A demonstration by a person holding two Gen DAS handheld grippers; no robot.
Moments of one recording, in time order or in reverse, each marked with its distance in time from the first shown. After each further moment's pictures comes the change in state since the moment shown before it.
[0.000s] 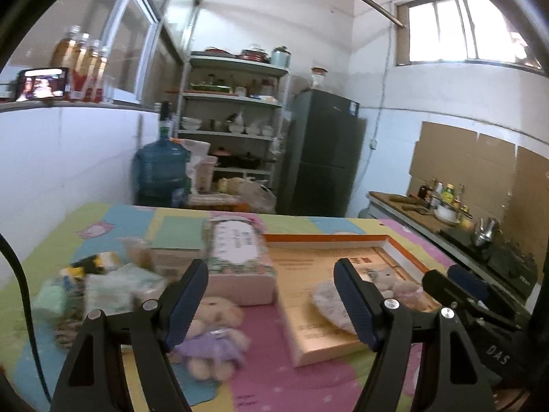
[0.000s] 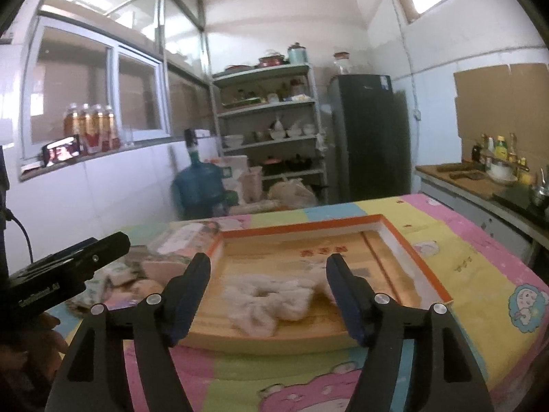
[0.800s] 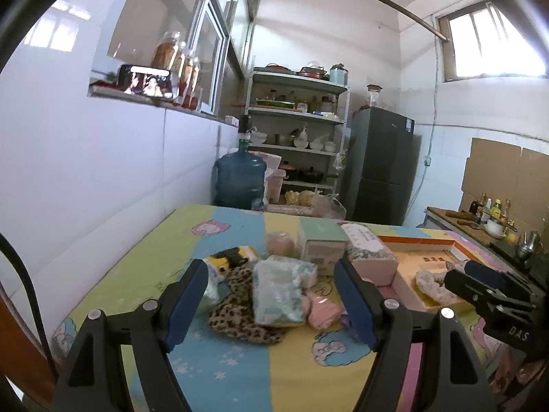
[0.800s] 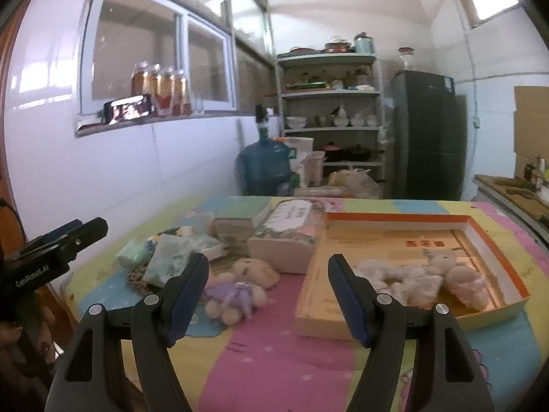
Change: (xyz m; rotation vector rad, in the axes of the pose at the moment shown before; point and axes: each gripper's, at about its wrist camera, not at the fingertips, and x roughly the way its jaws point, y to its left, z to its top) left arm -0.079 0.125 -0.026 -0.047 -0.060 0.217; right arm 0.022 0.120 -0.015 -0.126 0.088 0.207
